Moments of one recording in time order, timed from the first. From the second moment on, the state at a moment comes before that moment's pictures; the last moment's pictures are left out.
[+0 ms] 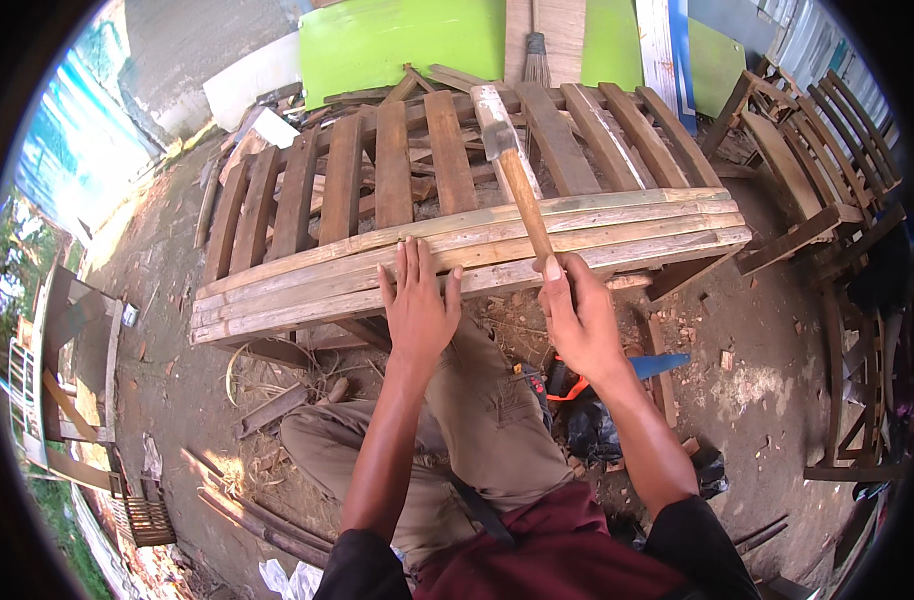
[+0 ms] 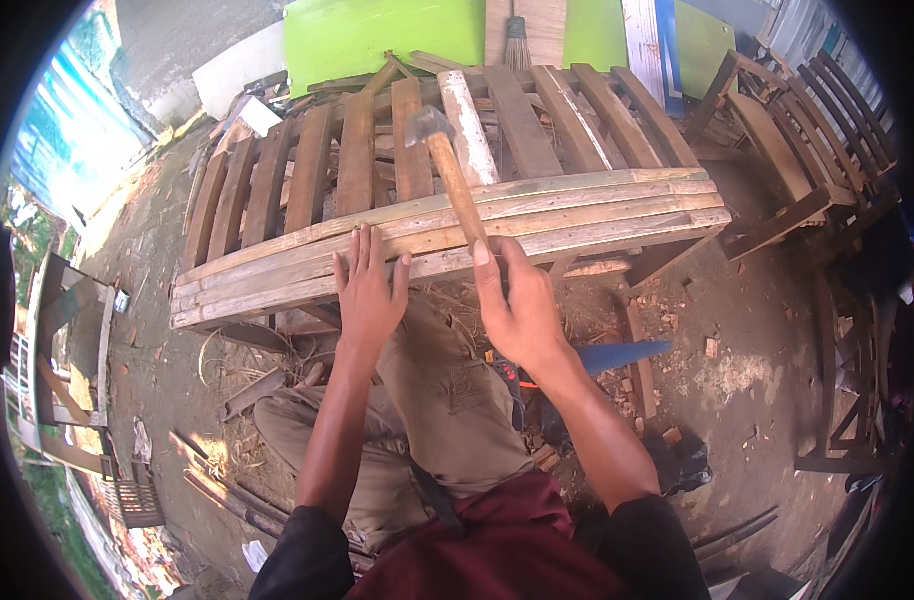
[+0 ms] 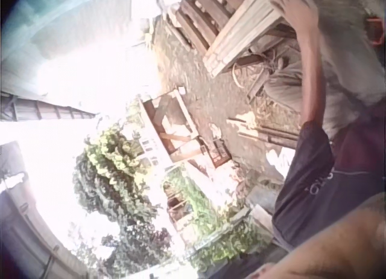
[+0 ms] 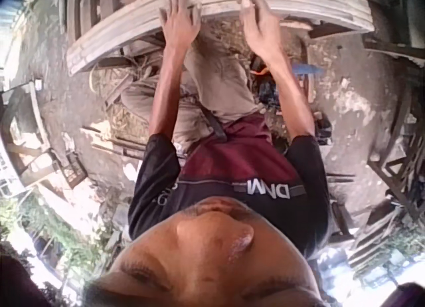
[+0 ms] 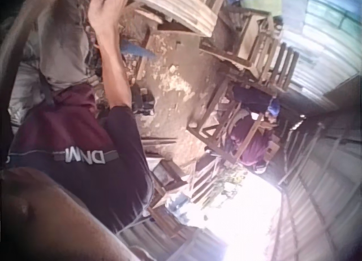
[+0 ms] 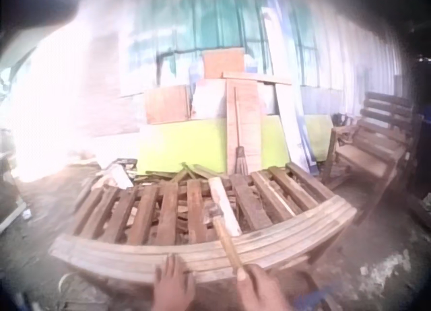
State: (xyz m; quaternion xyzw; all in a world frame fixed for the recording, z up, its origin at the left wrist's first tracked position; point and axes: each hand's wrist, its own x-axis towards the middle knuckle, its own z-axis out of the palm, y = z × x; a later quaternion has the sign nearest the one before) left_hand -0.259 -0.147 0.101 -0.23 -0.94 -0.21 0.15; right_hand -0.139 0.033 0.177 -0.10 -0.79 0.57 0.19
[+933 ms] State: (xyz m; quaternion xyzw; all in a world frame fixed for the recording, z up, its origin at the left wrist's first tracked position) left_hand -0.240 -0.145 0.115 -0.28 -0.89 -0.35 0.13; right_hand -0.154 0.044 0.156 -0.16 -0.96 0.23 0.05
